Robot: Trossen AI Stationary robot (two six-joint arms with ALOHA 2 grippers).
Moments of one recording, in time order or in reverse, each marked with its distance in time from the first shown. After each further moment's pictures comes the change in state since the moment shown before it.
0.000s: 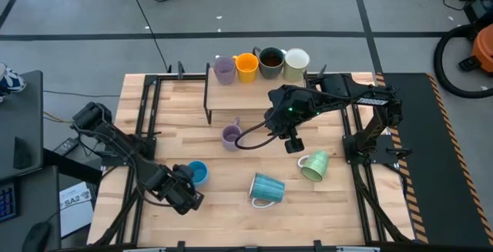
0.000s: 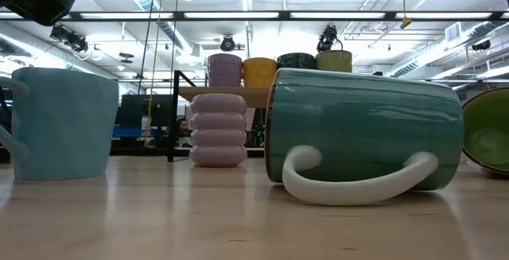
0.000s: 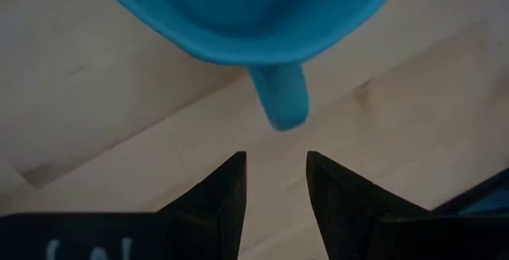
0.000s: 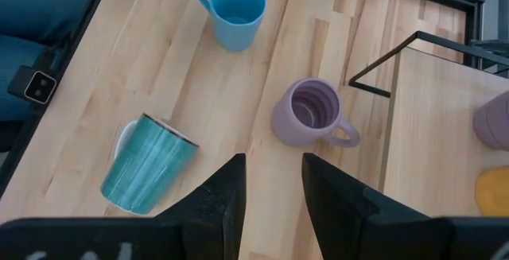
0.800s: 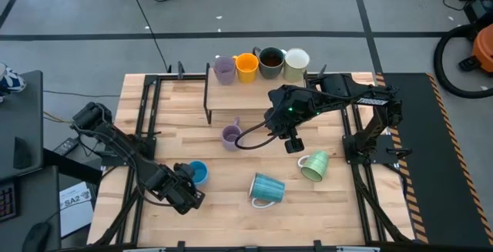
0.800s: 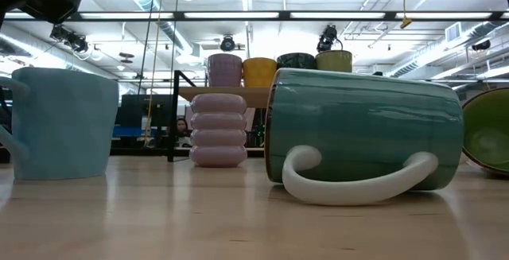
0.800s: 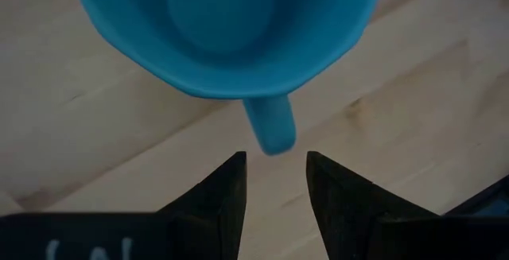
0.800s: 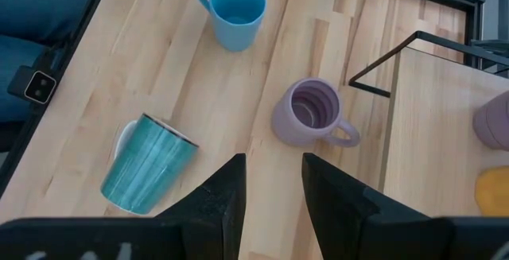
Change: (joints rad) left arm 0.002 -0.001 0.000 0.004 -0.055 0.024; right arm 0.000 0.000 0.000 0.000 0.000 0.000
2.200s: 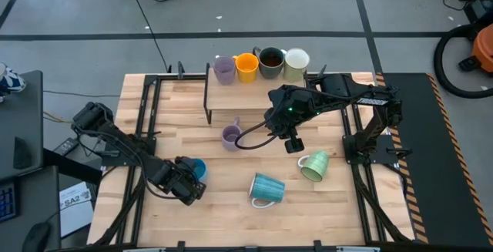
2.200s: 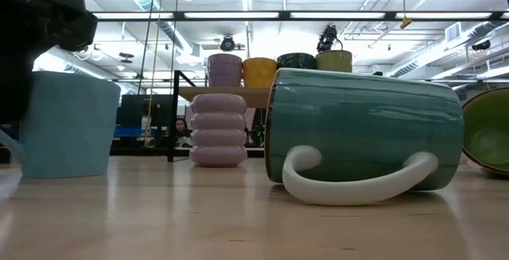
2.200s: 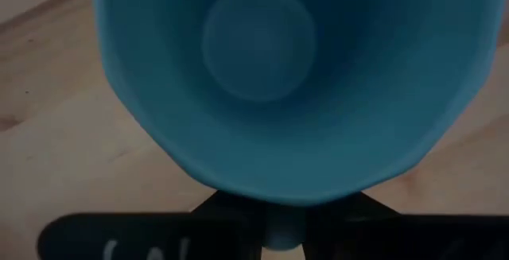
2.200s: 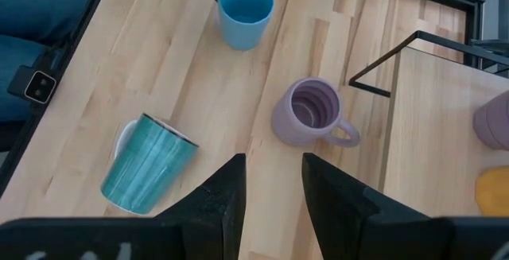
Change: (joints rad) left arm 0.074 0.001 -0.095 0.017 -0.037 0.050; right arm 0.000 0.000 0.000 0.000 0.000 0.000
